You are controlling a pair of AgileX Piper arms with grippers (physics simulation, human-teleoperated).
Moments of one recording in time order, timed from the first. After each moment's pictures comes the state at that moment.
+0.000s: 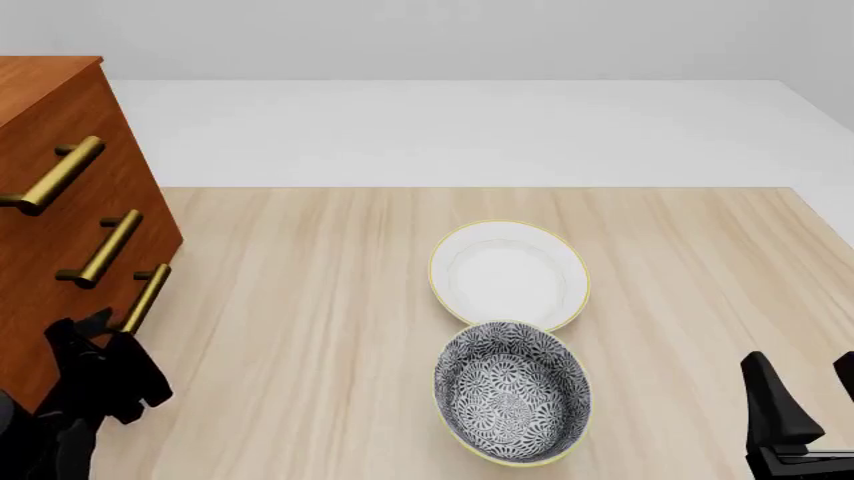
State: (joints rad) left arm 0.29 1.89 -0.23 -1.22 1.33; right arm 0.00 0.01 0.00 0.00 0.00
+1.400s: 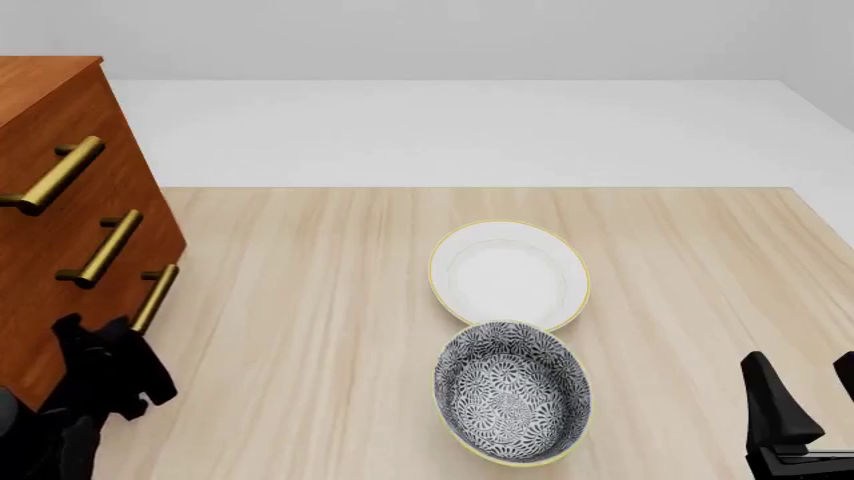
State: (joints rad) left arm 0.26 1.88 -0.23 -1.22 1.35; right arm 0.00 0.01 0.00 0.00 0.00
